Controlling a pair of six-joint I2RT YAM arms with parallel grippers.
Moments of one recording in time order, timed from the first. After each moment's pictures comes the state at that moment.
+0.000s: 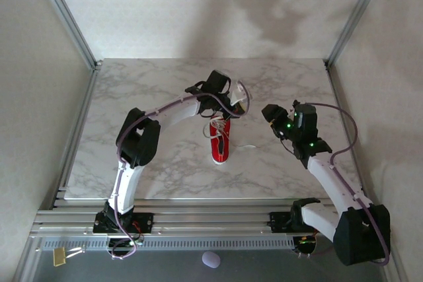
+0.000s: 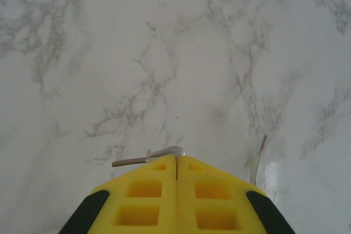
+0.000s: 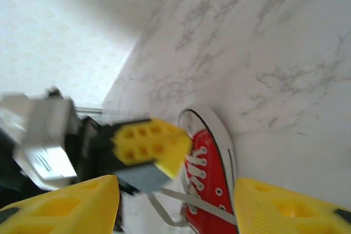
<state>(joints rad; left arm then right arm) -0.64 2.16 1.75 -0.39 0.59 0.35 0.20 1.05 0.64 -0.03 -0.32 1.06</state>
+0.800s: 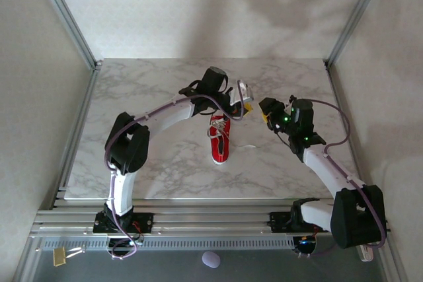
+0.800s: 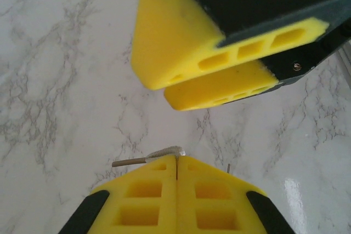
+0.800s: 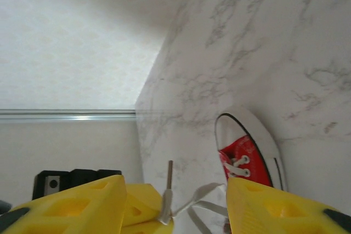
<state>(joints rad) -0.66 2.03 1.67 -0.28 0.73 0.46 0.20 1.17 0.65 0.16 -0.41 1.21</state>
